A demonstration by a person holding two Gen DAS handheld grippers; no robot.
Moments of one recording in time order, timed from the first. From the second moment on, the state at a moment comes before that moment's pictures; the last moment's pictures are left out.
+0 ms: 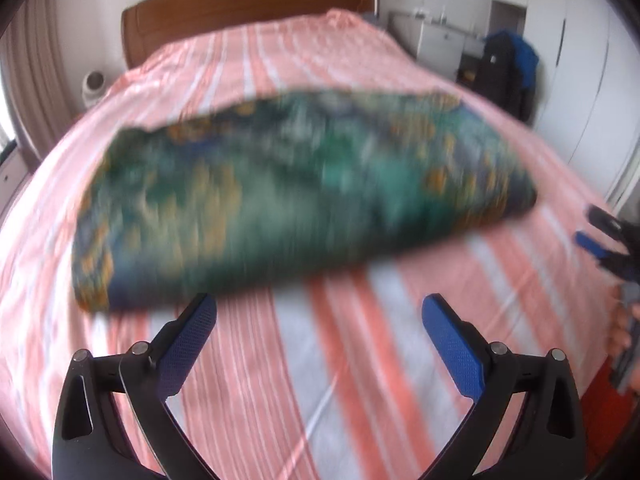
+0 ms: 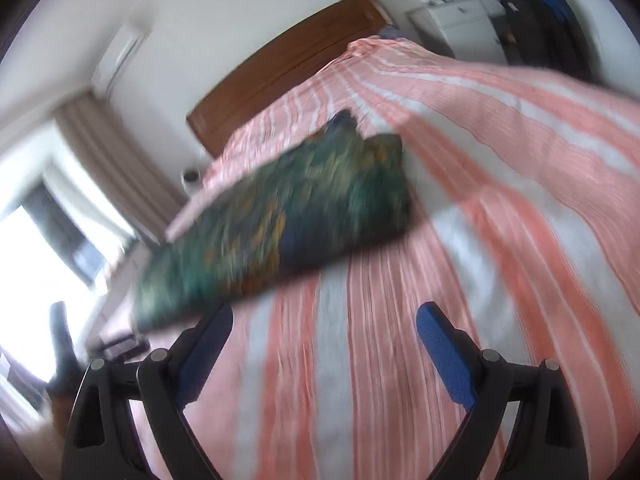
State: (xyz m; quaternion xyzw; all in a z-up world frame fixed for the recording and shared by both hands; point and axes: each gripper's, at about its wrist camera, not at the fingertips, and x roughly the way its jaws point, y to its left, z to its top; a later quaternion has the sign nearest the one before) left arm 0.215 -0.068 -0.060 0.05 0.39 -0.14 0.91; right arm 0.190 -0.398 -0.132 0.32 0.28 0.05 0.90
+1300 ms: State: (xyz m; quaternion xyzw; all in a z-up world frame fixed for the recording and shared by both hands) left arm 0.387 -0.018 0.049 -0.01 0.46 -0.21 0.86; right arm 0.210 -0.210 -0.017 0.01 0.18 0.16 0.97
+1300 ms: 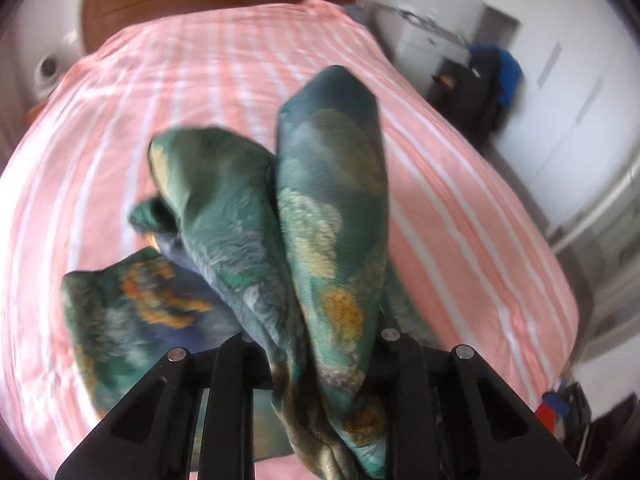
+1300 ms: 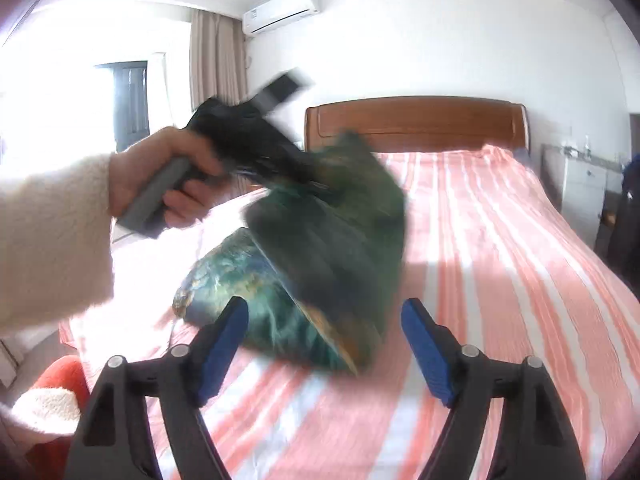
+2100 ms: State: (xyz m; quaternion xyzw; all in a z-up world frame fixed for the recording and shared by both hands) left arm 0.363 0.236 -0.092 -0.25 0.47 -0.11 0.84; right arm 0.179 -0.211 -0.127 0.06 0.34 0.15 0.92
